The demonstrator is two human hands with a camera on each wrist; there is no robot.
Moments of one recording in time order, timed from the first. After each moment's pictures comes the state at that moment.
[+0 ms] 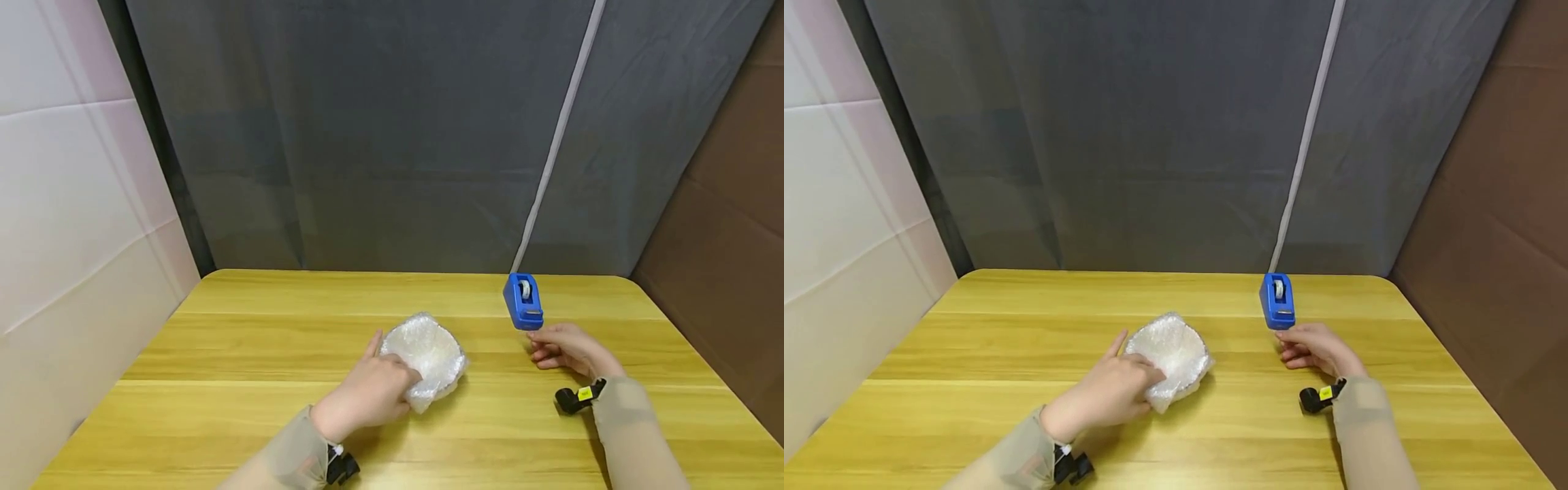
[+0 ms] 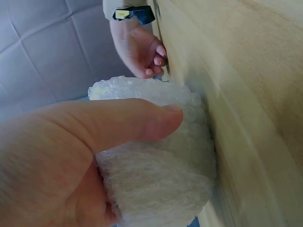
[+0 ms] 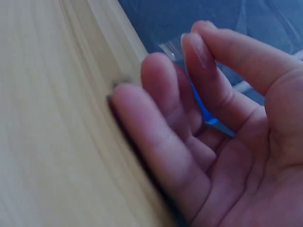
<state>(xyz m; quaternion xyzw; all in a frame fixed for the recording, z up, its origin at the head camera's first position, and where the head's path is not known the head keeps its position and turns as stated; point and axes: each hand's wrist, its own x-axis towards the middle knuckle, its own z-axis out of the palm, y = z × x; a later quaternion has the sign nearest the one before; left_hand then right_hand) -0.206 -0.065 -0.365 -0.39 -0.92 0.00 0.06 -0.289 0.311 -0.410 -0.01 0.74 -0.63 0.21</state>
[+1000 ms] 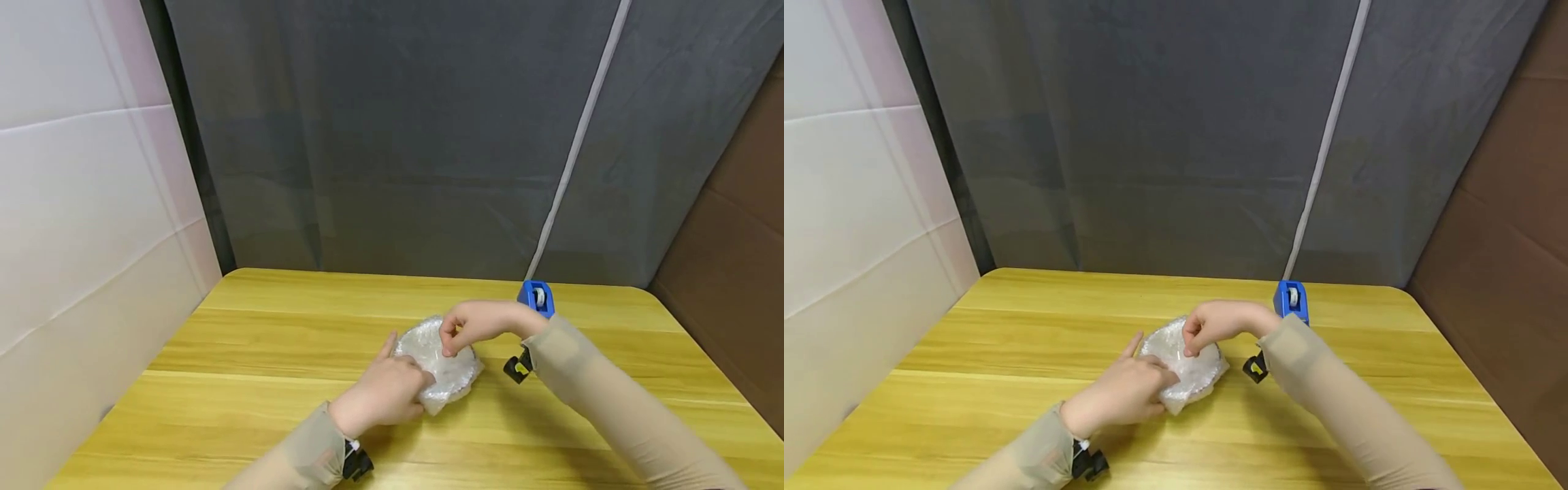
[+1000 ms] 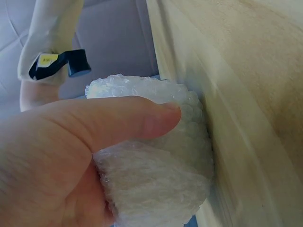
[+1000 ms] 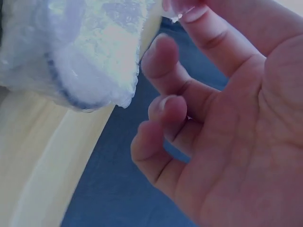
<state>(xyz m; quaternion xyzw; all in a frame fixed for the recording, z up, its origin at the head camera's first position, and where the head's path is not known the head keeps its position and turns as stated) -0.210 -0.062 -0.364 -0.38 -0.92 0.02 0.05 -0.297 0.140 -0.299 -0.44 0.82 -0.24 0.28</state>
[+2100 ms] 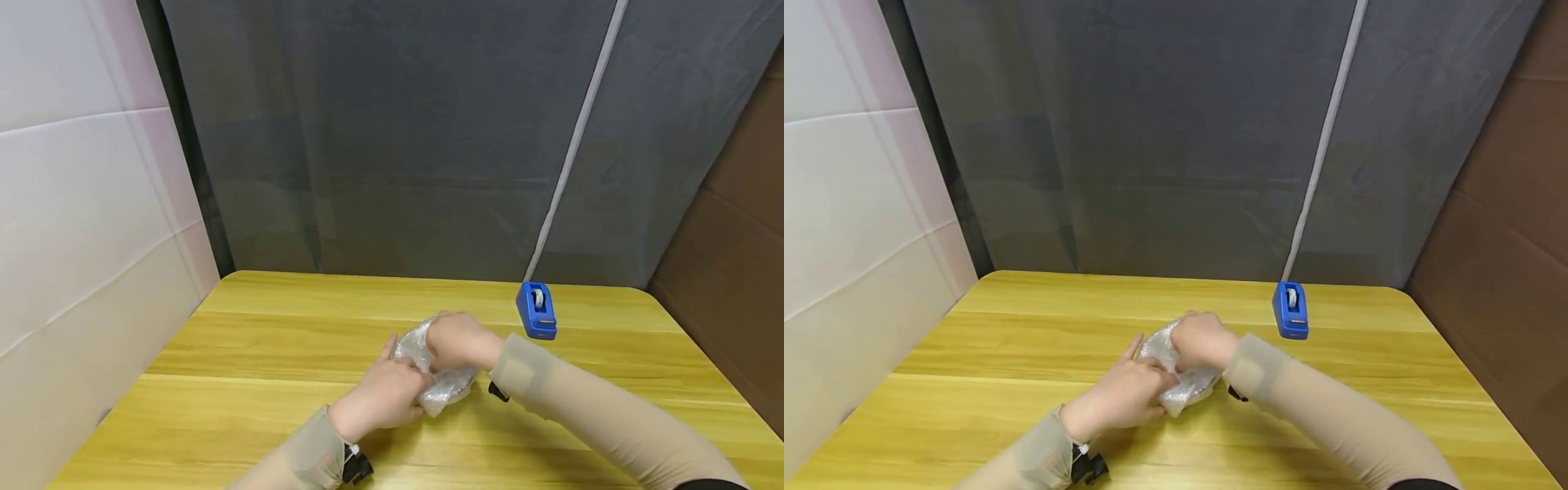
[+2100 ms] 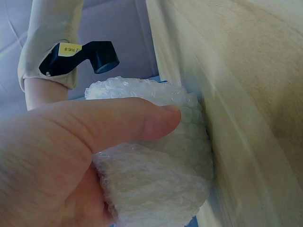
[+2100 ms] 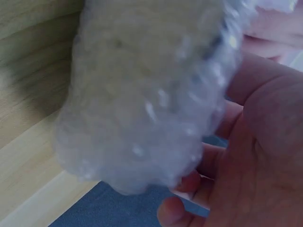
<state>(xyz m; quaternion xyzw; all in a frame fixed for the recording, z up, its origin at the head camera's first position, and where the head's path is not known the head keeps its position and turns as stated) -0.209 -0.060 -0.367 -0.38 -0.92 0.02 0.06 -0.273 0.096 -0.331 -0.33 0.94 0.07 0.04</state>
